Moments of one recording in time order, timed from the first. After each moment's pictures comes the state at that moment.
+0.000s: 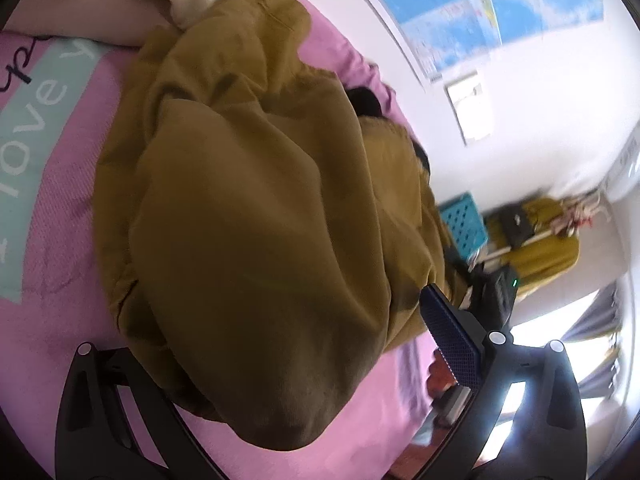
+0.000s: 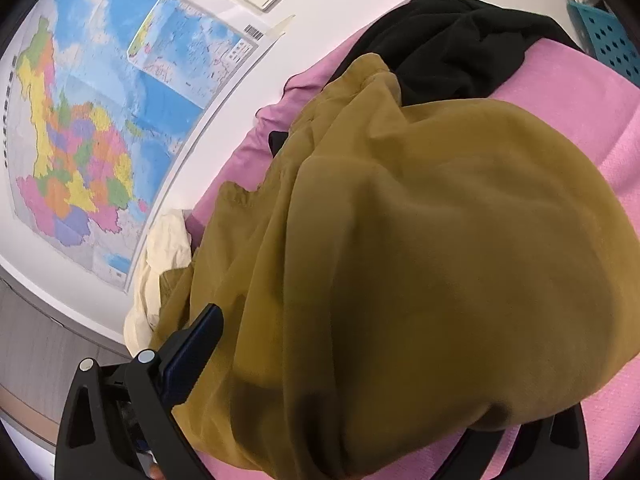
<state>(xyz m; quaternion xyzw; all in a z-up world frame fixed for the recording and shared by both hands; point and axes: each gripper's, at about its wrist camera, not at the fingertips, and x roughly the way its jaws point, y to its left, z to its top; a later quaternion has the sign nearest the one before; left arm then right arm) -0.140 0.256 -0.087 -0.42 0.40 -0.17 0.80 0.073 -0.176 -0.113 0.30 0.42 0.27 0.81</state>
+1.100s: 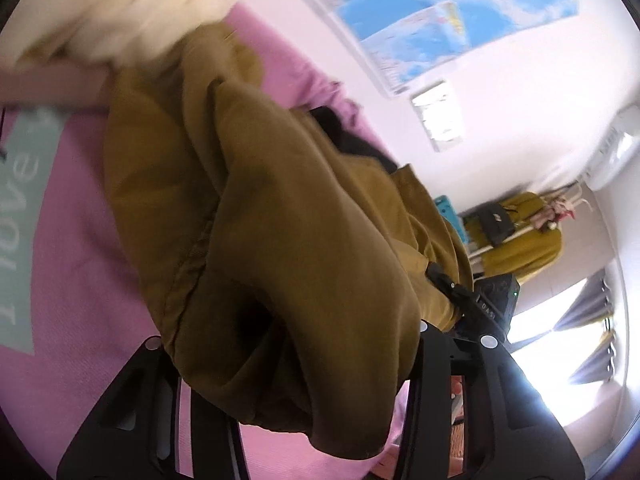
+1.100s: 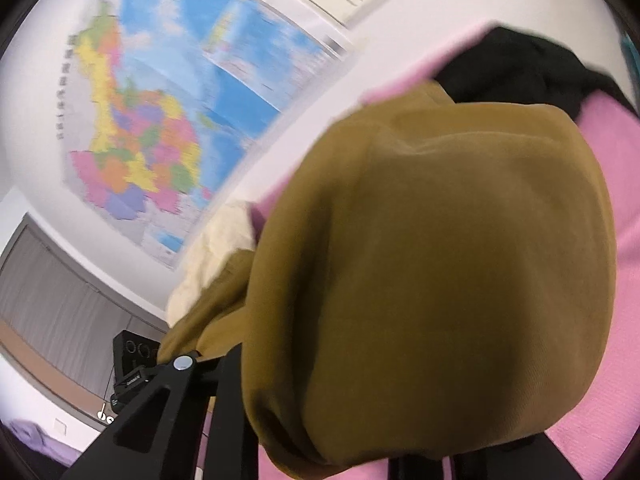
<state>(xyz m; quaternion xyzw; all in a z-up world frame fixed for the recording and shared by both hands) -0.139 0.258 -0.040 -0.40 0.37 -0.20 0.81 0.056 -0.187 -0.052 0.29 0.37 0.38 0.80</state>
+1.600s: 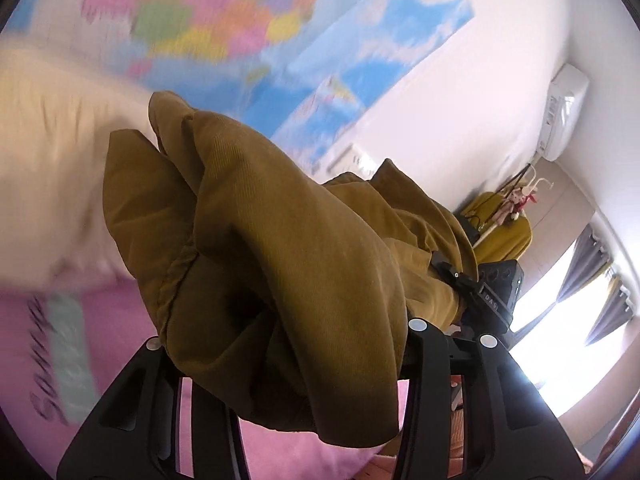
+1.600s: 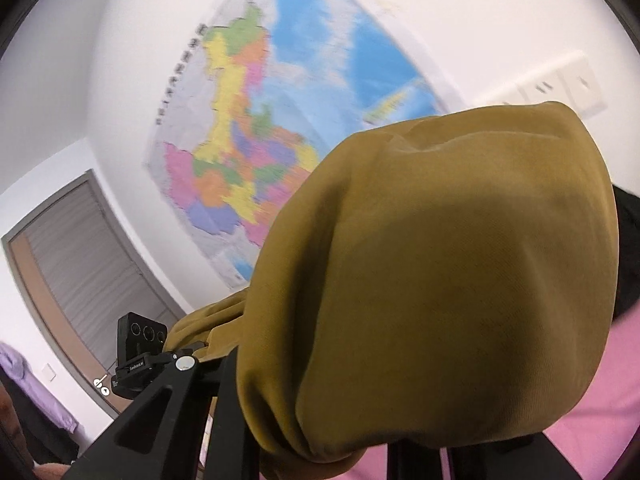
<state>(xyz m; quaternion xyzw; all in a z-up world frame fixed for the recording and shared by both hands) -0.162 0.294 0.106 -0.32 0.25 -0.22 0.89 0.040 -0.152 0.092 0.24 0.22 0.47 0.82</state>
